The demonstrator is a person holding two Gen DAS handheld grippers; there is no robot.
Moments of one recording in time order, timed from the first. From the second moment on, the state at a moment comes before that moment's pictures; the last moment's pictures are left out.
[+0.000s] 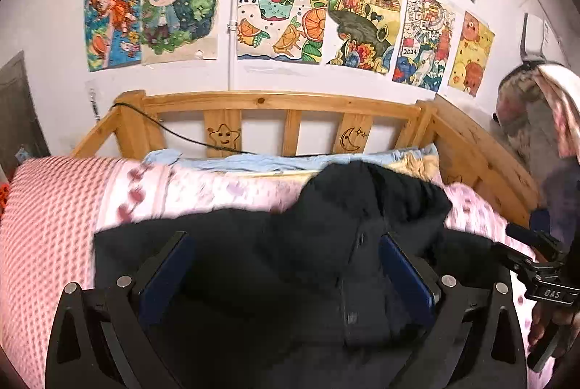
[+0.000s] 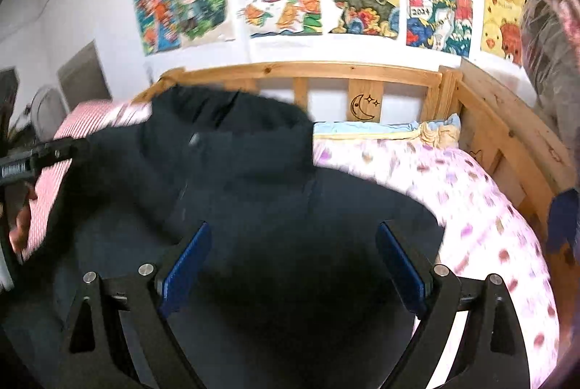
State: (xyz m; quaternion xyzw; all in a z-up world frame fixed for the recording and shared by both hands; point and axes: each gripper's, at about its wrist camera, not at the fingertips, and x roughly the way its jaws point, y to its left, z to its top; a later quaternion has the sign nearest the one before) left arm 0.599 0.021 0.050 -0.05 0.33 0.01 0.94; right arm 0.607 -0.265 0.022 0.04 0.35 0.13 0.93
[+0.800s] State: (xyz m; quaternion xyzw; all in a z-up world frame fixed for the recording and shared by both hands) left arm 0.605 0.037 0.052 -0.04 0.35 -0.08 0.93; right arm 0.668 -0.248 0.021 0.07 0.29 0.17 0.94
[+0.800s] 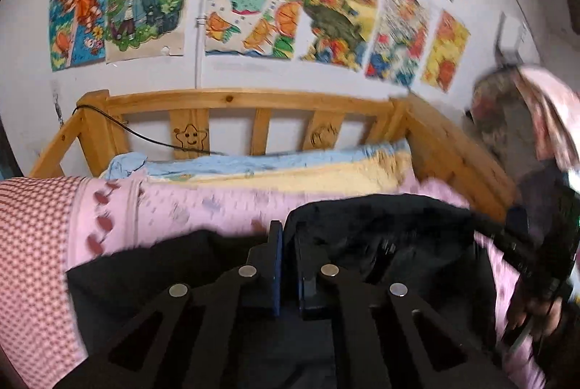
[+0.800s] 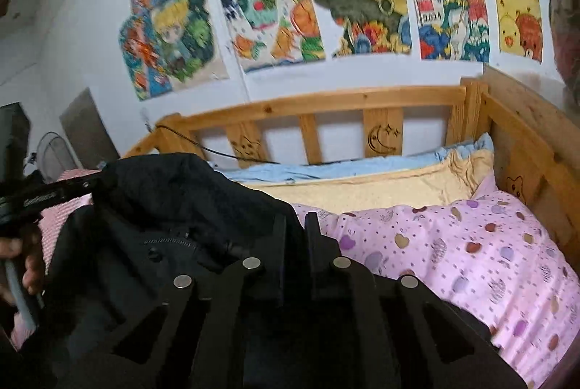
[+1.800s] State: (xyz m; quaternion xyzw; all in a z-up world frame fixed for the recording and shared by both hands) left arm 0.527 0.022 -0.017 0.07 0.36 -0.11 0.92; right arm 0.578 -0.243 -0.030 -0.02 0.35 0.18 0.92
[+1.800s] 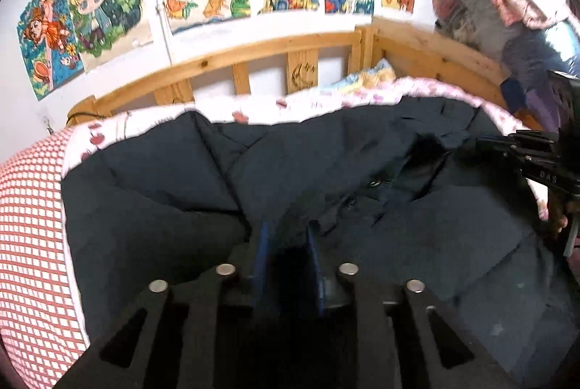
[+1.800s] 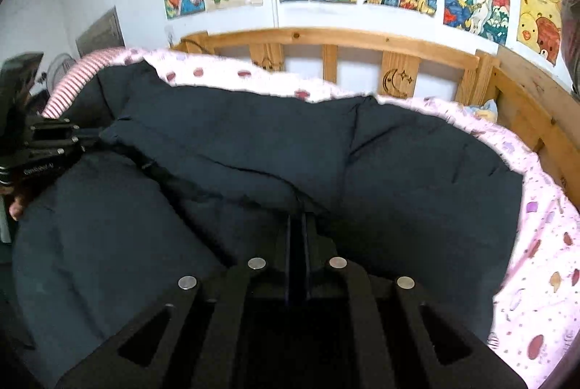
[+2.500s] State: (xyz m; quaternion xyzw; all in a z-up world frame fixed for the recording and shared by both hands) left arm 0.610 -0.010 -0.043 -0.02 0.43 -0.20 0.88; right arm 0.663 -0.223 -0.034 0.13 0.40 0.27 0.87
